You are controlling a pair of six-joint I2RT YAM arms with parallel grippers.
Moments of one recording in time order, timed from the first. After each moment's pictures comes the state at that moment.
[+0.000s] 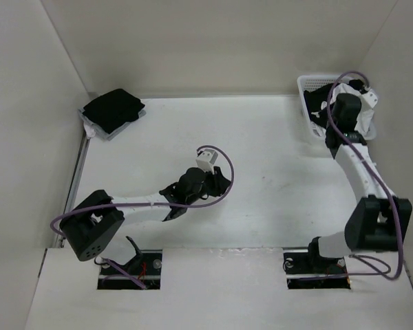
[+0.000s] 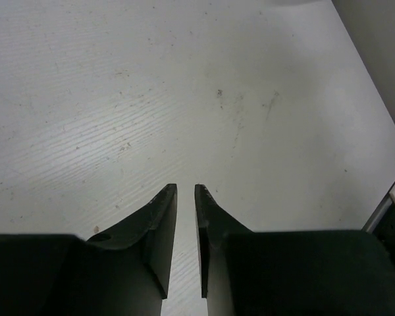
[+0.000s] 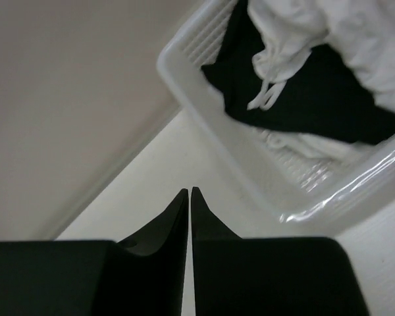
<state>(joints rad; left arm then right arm) -0.89 1.43 0.57 0.52 -0.09 -0.58 -0.02 1.32 1.06 -0.01 0.31 0.68</state>
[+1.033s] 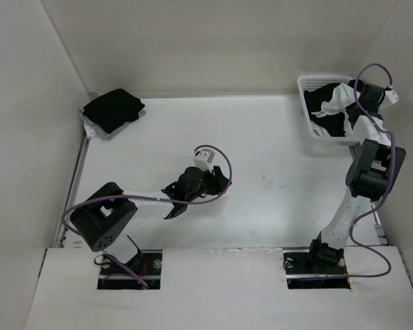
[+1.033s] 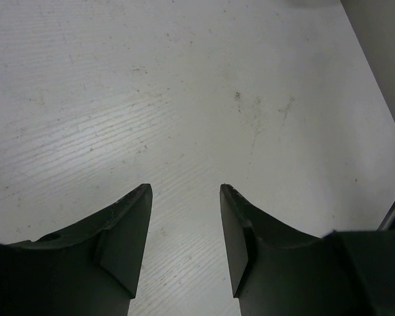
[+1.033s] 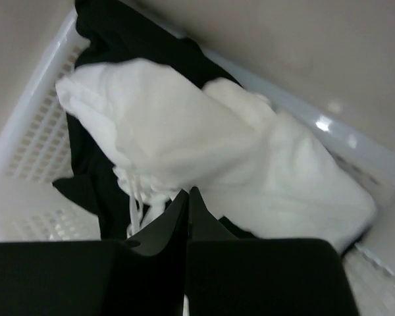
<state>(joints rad) -0.83 1.54 0.54 0.66 -0.04 -0.61 -0.36 2.07 1.68 -0.11 0.25 0.64</state>
